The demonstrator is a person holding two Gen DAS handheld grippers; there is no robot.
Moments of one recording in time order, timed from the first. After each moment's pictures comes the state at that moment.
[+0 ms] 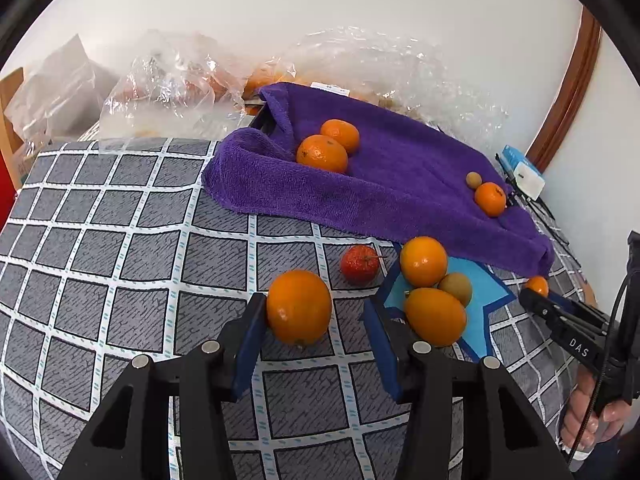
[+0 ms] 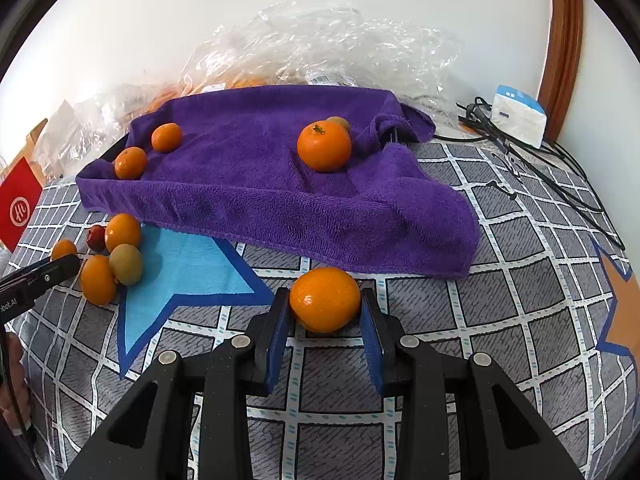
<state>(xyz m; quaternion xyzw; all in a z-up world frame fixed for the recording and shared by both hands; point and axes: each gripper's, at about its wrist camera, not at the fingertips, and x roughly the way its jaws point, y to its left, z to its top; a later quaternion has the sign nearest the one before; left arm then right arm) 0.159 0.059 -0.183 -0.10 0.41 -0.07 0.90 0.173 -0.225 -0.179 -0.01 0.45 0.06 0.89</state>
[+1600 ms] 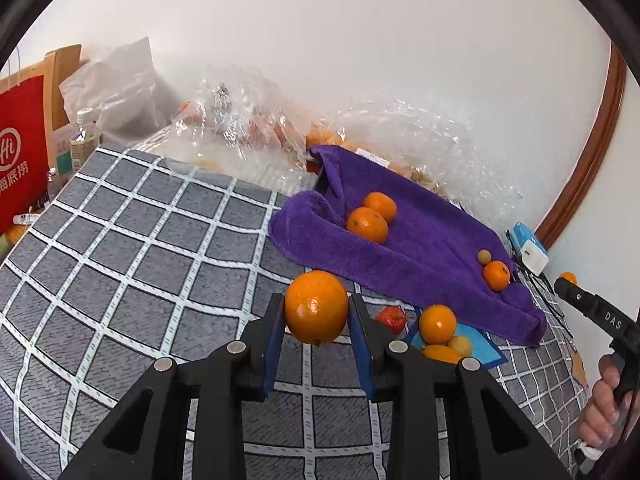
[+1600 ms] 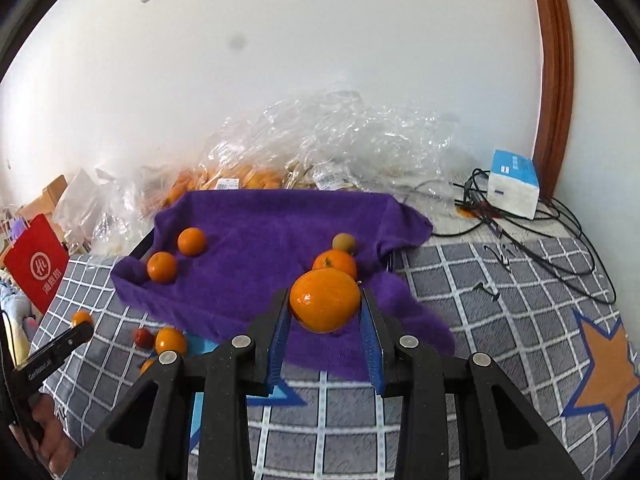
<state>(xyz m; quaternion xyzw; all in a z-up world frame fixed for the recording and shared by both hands) 0.136 0.102 -0.164 -0.18 0.33 -0.01 0.93 0.199 -0.228 -0.101 0.02 0.36 0.07 0.93</state>
